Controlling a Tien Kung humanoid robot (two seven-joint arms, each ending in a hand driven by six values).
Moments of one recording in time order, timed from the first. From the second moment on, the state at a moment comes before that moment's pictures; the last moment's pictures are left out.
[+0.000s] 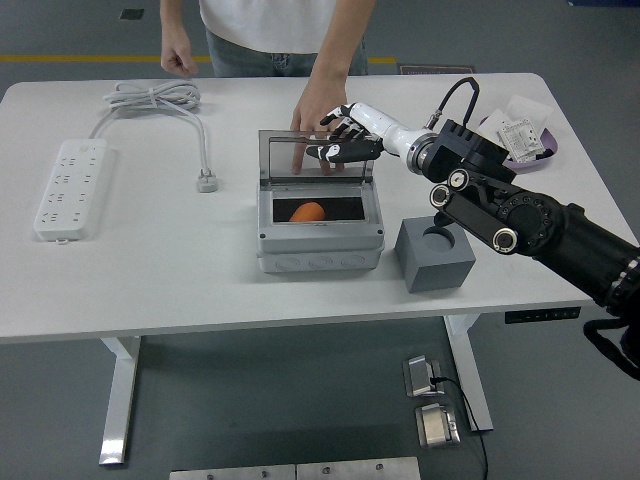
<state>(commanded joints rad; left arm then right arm) -0.04 0.37 -0.12 -0.20 -0.09 -0.02 0.07 1.01 -0.18 0.48 0.82 -1.34 -0.01 -0.07</state>
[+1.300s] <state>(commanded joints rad) -0.03 0.37 -0.10 -0.20 -0.12 -0.02 0.06 0.87 -0.35 0.46 1.30 -1.45 0.06 -0.22</state>
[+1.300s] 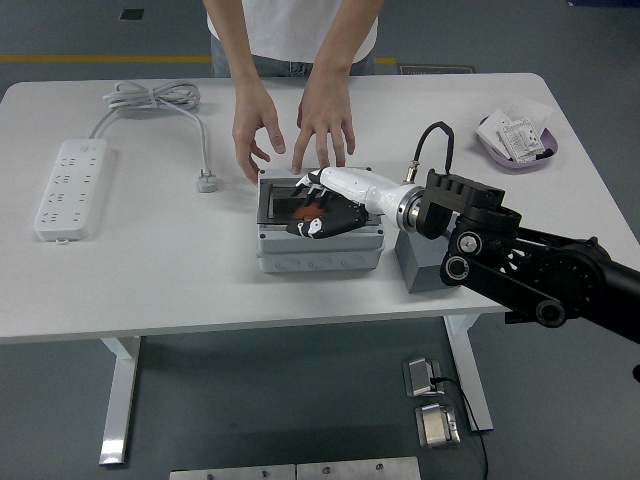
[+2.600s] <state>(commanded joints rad) 0.01 0.33 -0.08 -0.18 -0.15 -0.02 0.05 0.17 -0.38 1.60 1.42 -1.03 -0.08 0.26</state>
